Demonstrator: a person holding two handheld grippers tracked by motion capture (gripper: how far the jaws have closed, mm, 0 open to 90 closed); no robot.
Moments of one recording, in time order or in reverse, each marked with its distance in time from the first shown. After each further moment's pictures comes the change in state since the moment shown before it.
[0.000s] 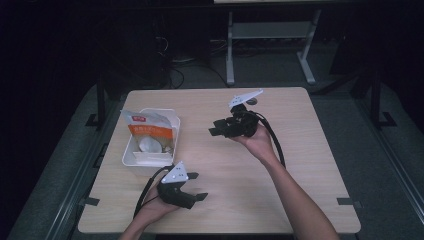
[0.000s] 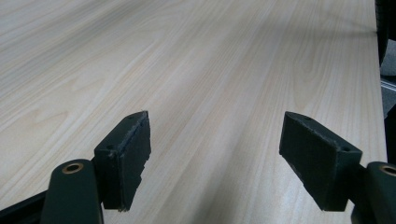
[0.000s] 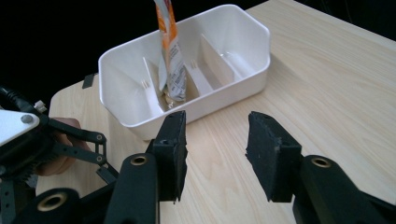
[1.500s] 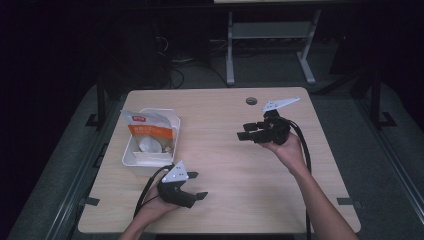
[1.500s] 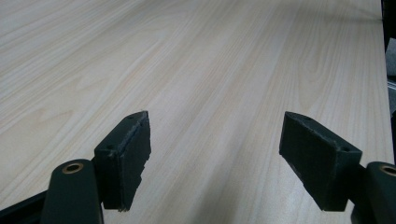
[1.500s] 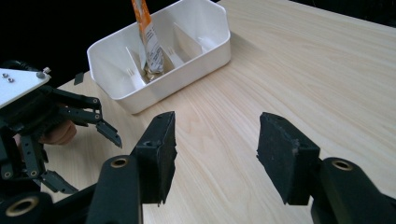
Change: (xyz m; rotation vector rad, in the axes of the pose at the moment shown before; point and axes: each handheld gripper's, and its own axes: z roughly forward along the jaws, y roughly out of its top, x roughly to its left) left arm 0.001 0.000 0.001 0.006 0.009 0.002; right arm -0.015 -0.048 -0.066 -0.037 -0.061 0.100
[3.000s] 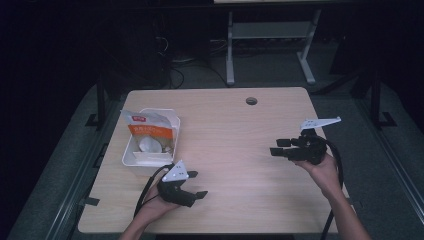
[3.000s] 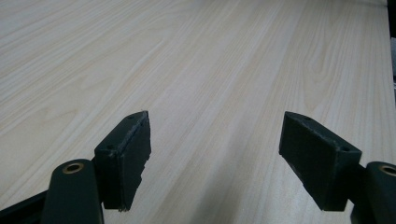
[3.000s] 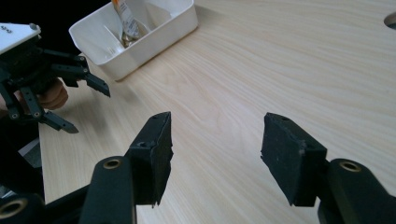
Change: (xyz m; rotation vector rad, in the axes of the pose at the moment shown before) left arm 0.001 0.001 0.000 0.006 0.011 -0.003; right arm -0.013 -0.073 -0.071 -0.012 -0.078 0.107
